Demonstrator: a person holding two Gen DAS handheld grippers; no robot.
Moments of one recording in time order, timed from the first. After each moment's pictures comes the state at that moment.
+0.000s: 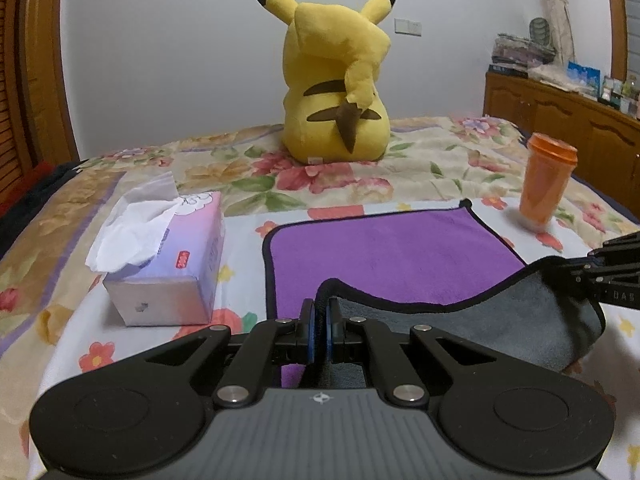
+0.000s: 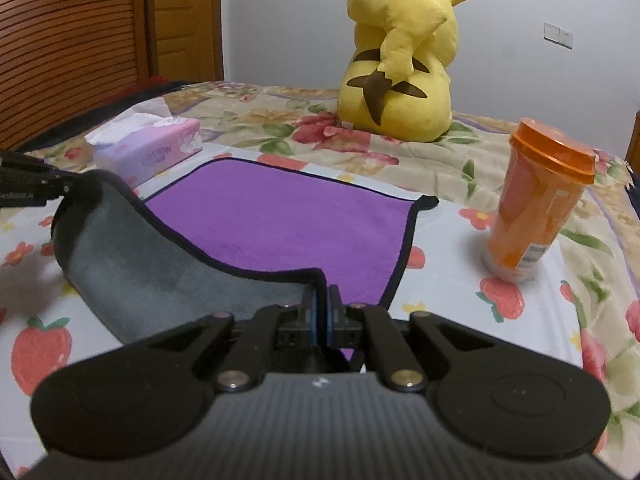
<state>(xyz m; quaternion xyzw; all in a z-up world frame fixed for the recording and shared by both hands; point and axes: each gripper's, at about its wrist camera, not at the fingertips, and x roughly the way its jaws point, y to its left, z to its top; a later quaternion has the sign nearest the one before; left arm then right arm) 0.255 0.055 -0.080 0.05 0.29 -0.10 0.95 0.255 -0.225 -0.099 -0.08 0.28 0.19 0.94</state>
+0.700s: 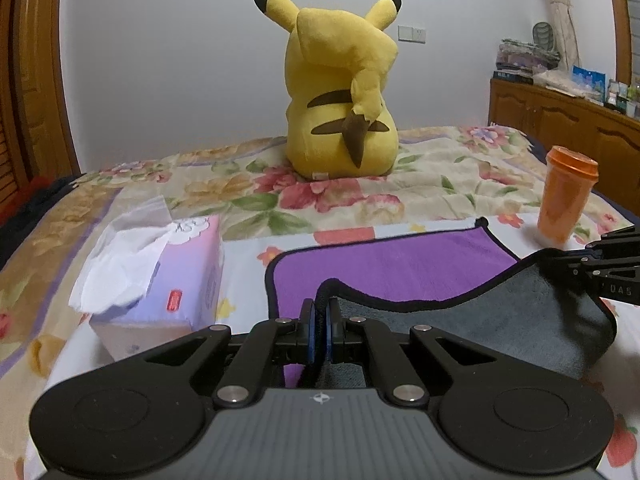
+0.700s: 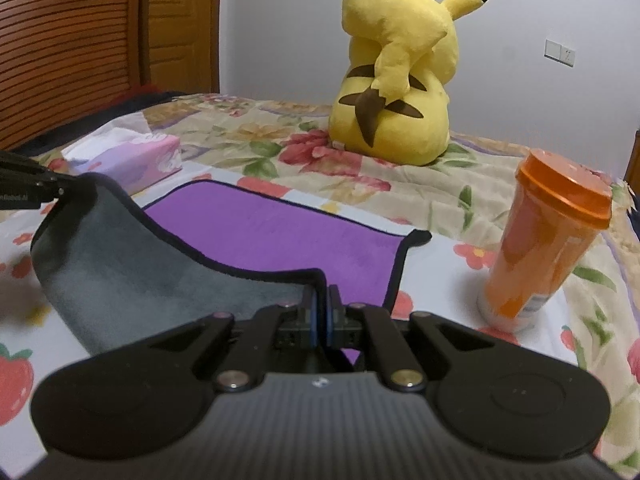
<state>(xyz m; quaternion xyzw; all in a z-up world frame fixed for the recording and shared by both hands) 0.293 0.052 -0.080 0.05 0.27 -0.09 0.96 0.294 -0.223 -0.098 -0.09 0.25 0.19 0.94</state>
